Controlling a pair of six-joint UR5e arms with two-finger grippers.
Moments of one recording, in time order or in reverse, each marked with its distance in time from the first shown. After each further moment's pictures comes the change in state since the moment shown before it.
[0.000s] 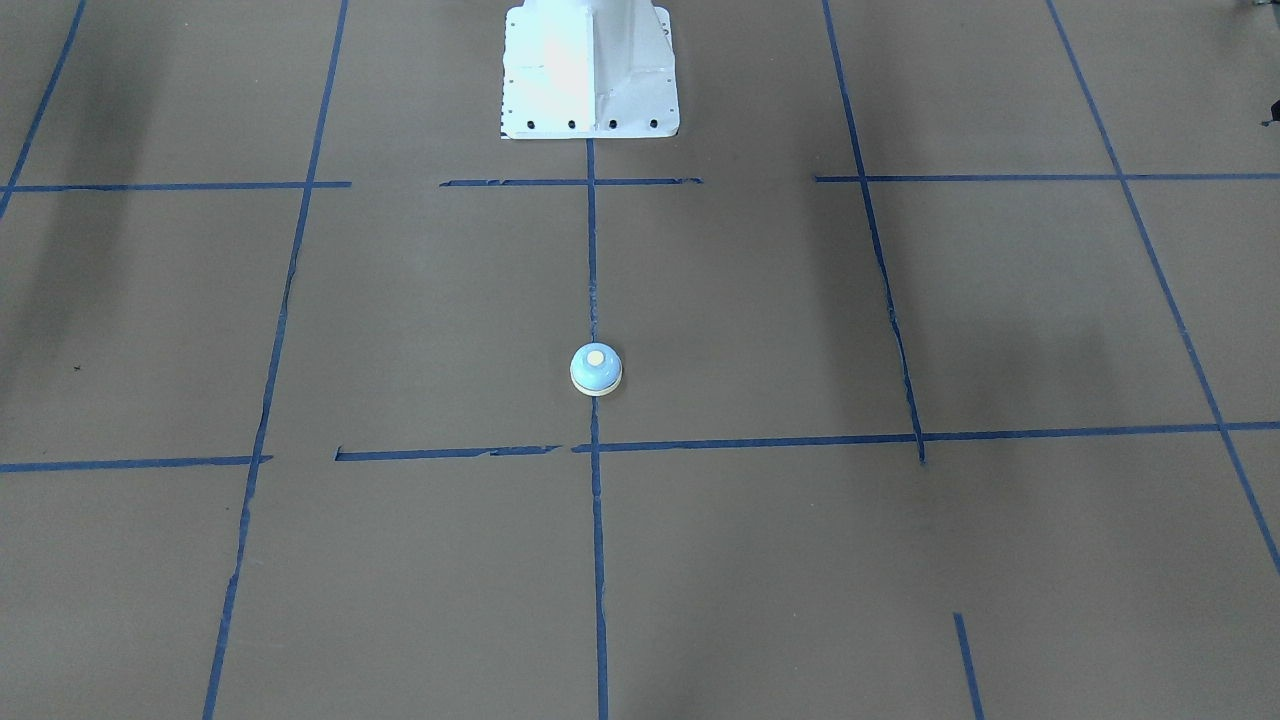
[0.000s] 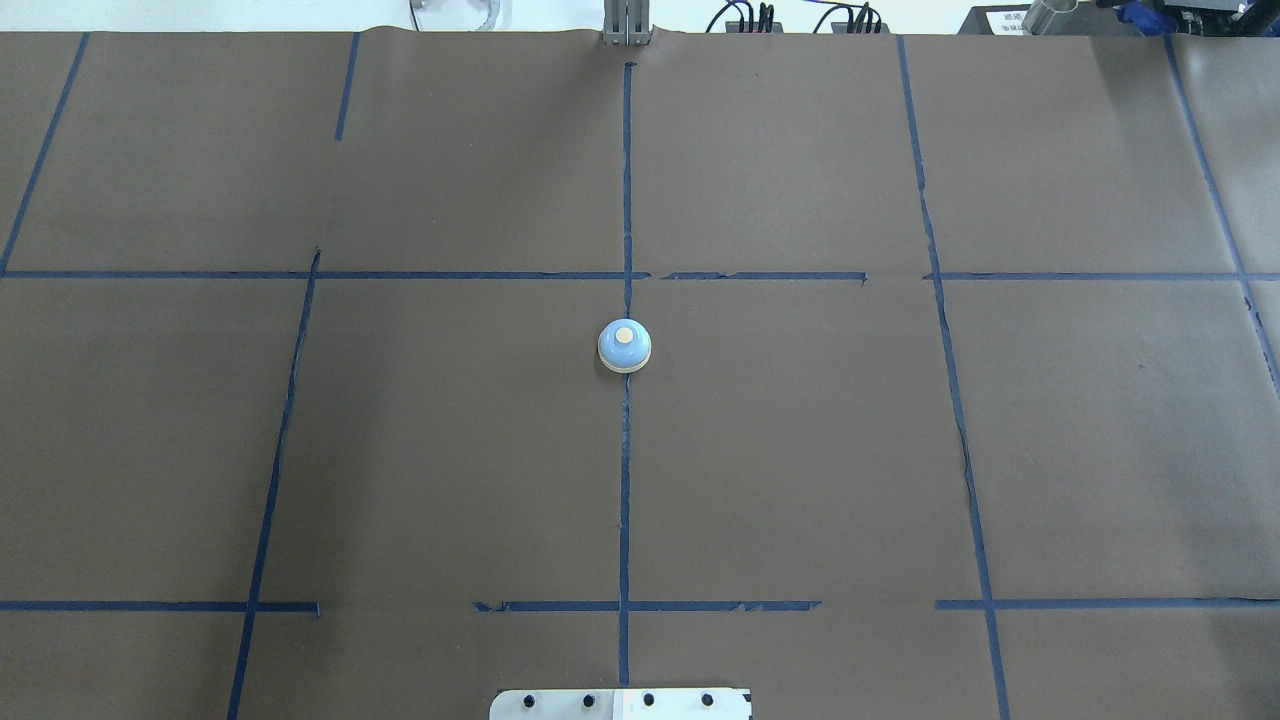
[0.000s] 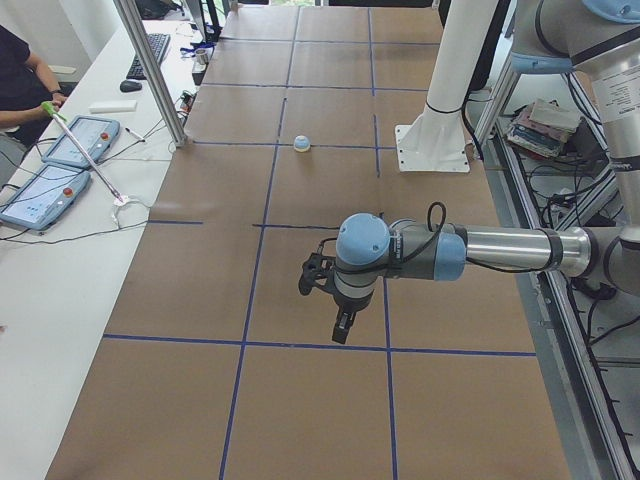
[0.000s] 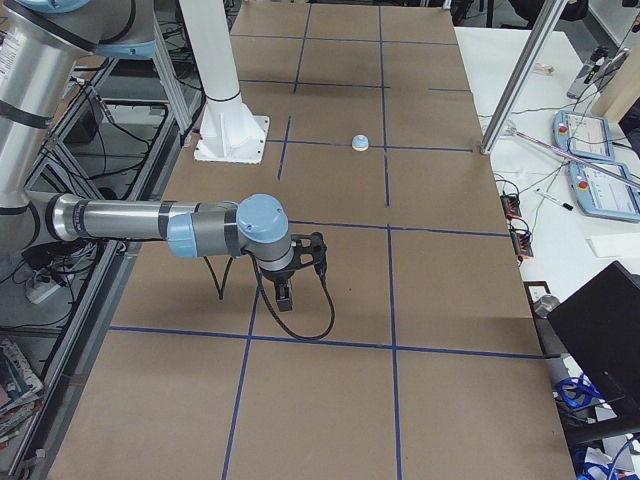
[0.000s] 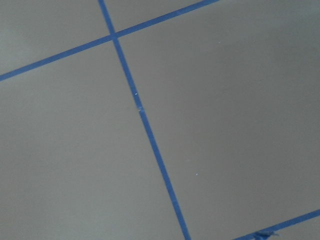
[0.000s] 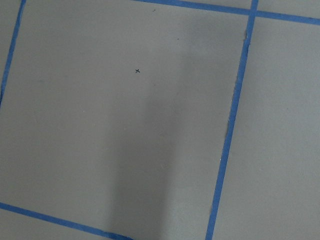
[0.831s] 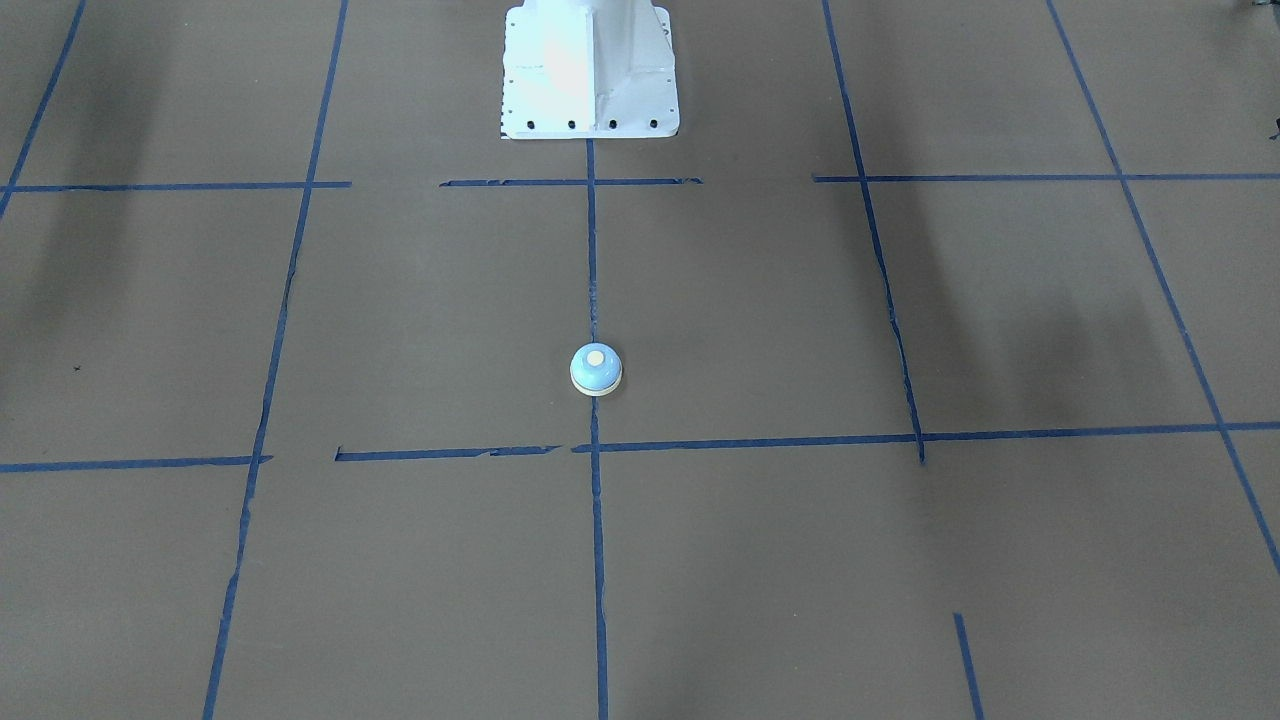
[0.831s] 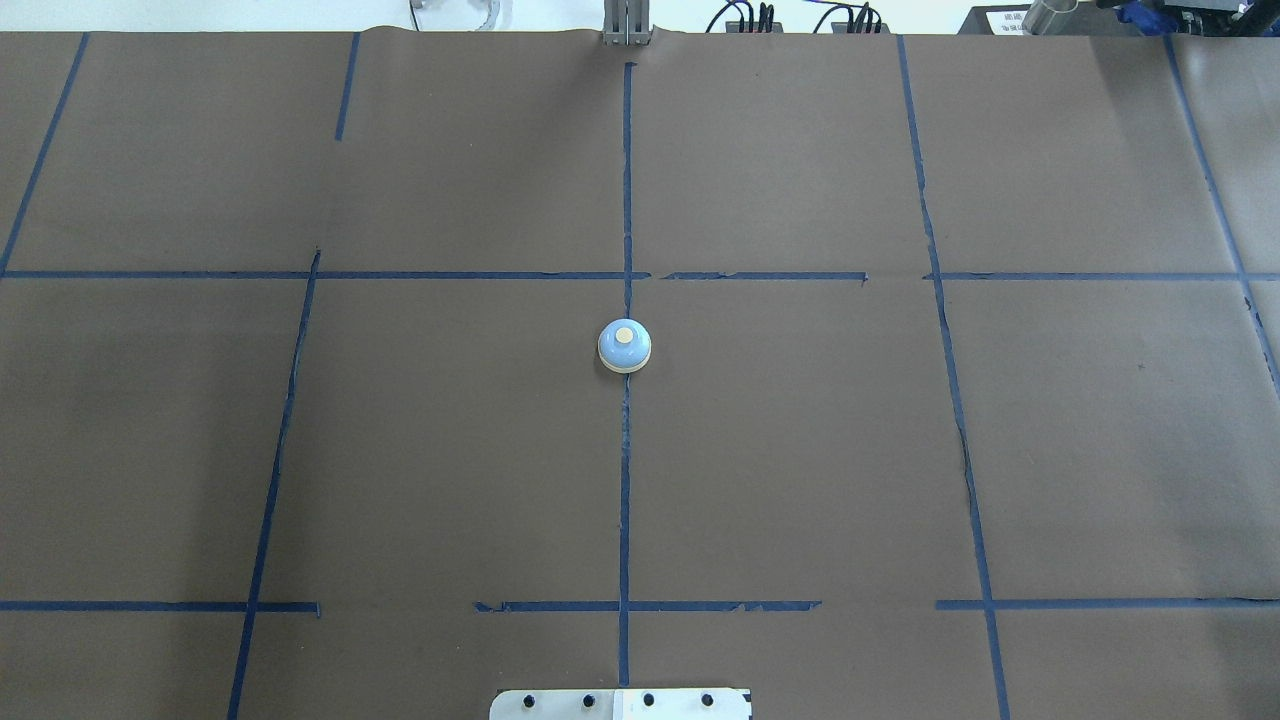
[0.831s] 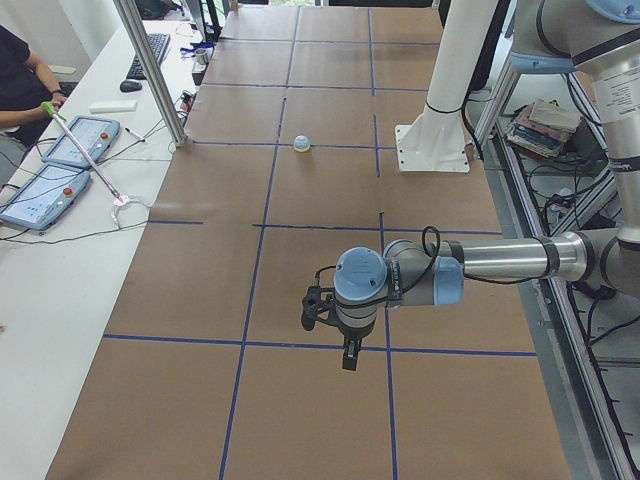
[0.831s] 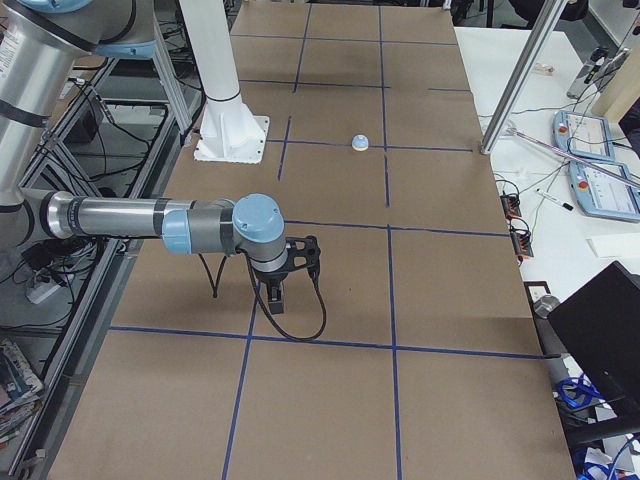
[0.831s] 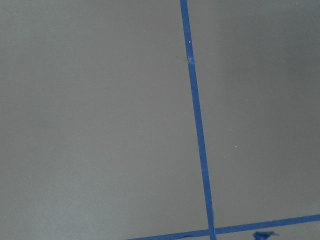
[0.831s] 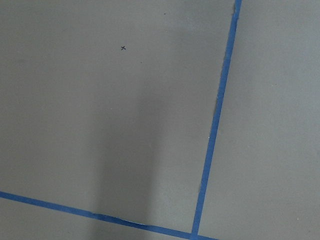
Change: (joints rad) left arm -0.016 -0.020 0.090 -0.013 -0.006 -0.063; right arm -0.013 -0.012 0.017 -0.046 -0.049 -0.008
